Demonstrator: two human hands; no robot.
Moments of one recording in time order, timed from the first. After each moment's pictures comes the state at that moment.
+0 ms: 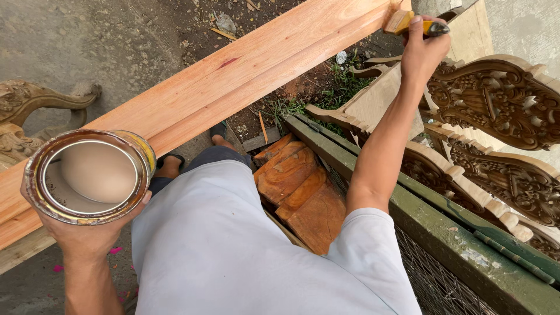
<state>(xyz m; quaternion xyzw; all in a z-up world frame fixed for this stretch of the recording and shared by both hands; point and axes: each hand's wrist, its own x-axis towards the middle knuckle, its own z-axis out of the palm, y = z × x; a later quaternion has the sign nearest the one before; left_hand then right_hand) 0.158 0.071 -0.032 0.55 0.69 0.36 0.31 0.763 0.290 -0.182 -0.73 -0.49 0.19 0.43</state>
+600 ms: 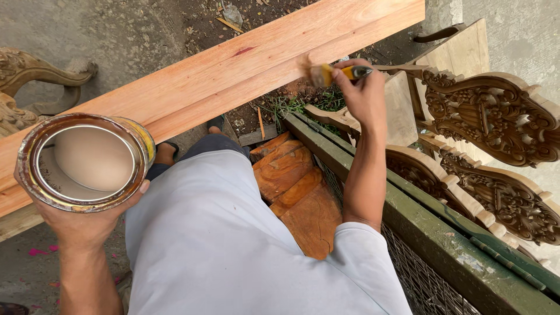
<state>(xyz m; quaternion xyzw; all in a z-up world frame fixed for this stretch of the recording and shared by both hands) 0.149 0.054 -0.033 0.53 0.70 0.38 0.31 0.644 0.240 -0.130 -0.67 -0.60 0.36 0.24</state>
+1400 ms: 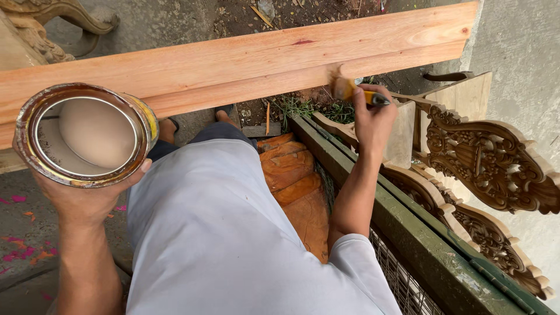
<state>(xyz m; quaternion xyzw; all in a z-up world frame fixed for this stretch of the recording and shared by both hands) 0.118 -0.003 -0.037 0.47 0.73 0.42 0.28 0.546 0.197 -0.109 -0.67 -0.58 0.36 0.28</state>
